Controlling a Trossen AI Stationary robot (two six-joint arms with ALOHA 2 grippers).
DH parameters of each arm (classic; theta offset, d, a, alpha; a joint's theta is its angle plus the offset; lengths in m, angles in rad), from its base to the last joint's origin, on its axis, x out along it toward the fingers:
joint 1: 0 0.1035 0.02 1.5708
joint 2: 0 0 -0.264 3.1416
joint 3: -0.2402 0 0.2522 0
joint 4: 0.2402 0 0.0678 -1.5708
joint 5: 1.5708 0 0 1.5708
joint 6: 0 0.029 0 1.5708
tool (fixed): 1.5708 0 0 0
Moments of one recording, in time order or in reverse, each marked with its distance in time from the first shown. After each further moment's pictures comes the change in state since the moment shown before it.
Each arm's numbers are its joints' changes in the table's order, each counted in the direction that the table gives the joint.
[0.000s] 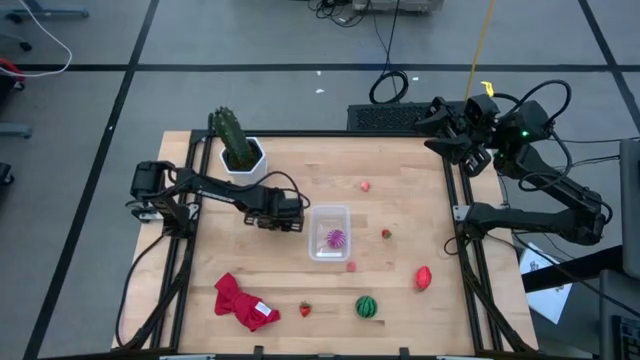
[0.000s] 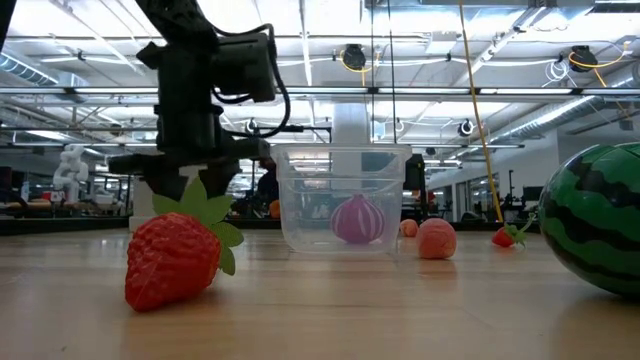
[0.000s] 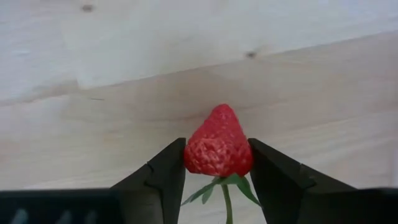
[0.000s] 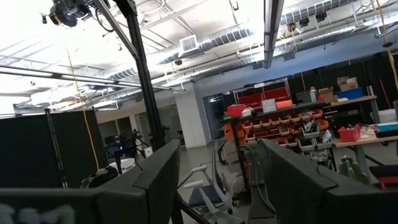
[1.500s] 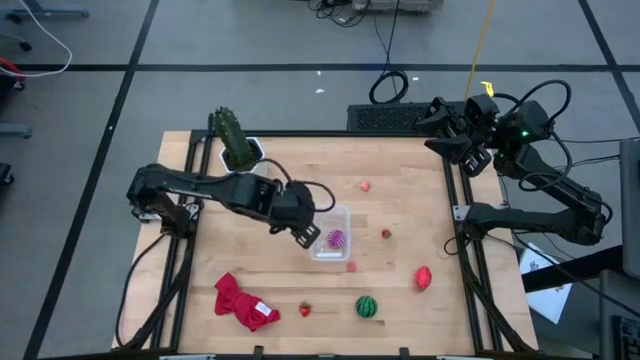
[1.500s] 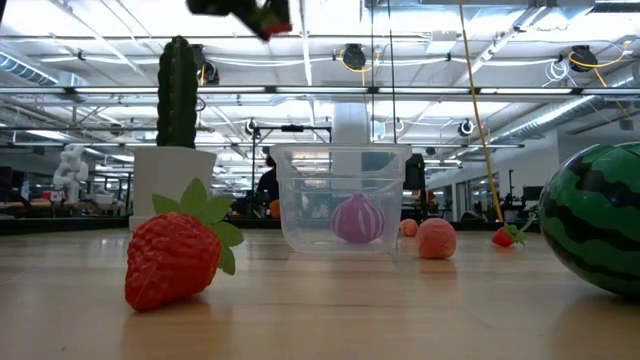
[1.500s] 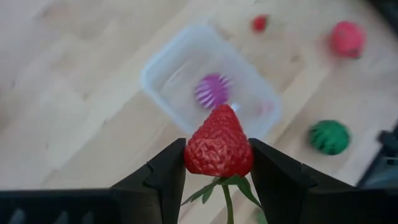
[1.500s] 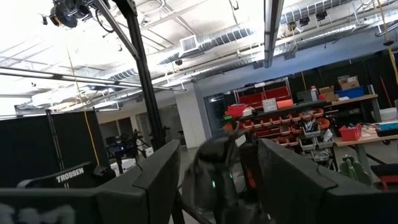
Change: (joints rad) left arm -0.190 0.003 -0.805 0.487 -0.154 0.464; right arm 0.000 0.000 0.000 0.000 -0.002 0.007
